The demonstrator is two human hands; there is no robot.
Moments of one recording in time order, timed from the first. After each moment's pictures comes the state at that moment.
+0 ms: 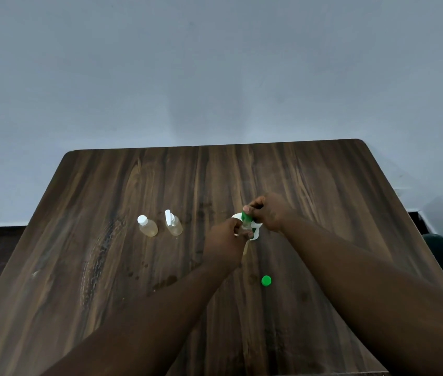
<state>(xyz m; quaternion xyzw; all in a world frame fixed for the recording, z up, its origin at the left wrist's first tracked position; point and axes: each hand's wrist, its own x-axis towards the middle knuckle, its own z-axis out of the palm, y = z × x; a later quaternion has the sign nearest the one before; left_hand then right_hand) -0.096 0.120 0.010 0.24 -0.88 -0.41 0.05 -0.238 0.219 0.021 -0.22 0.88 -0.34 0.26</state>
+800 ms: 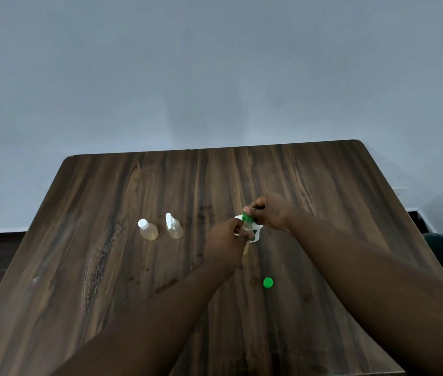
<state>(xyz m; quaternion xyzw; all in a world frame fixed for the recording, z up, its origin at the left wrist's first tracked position) -0.097 0.115 0.012 0.22 -0.86 -0.44 0.06 -0.244 0.222 0.029 -0.21 0.87 -0.33 0.31</state>
